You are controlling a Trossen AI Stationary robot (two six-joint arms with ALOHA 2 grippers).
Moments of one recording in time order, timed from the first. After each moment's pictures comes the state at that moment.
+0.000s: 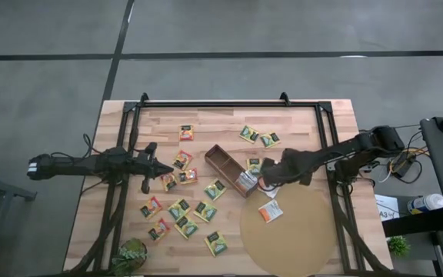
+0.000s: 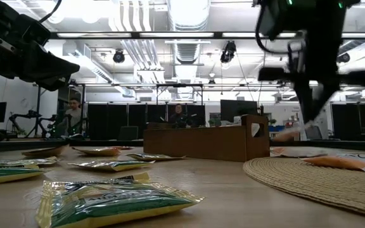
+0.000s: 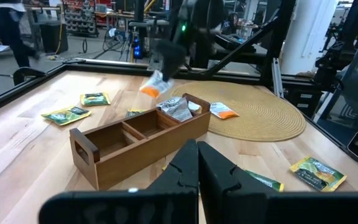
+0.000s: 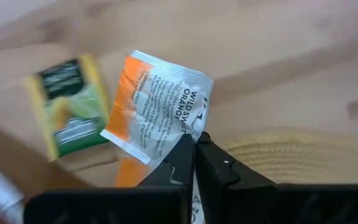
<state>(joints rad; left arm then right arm) 0.02 0.18 0.01 0.02 0.07 -0.09 0.17 1.52 0.95 -1.00 0.30 2.03</state>
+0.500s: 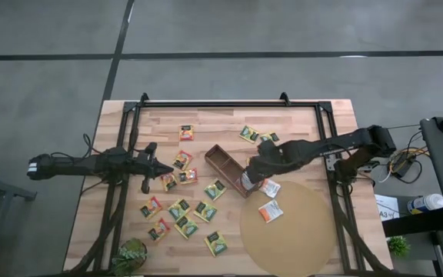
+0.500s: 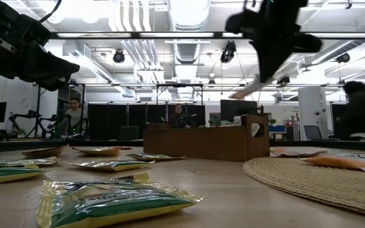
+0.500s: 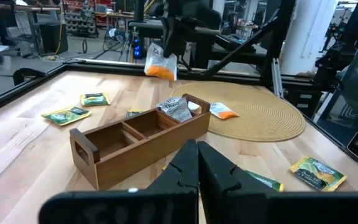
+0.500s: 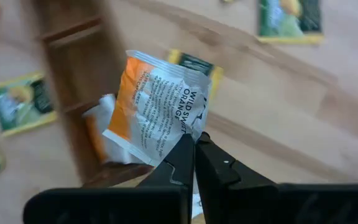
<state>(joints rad) 0.02 0.18 0.01 0.02 0.07 -0.09 0.13 1.60 1.33 -1.12 0.32 1.24</state>
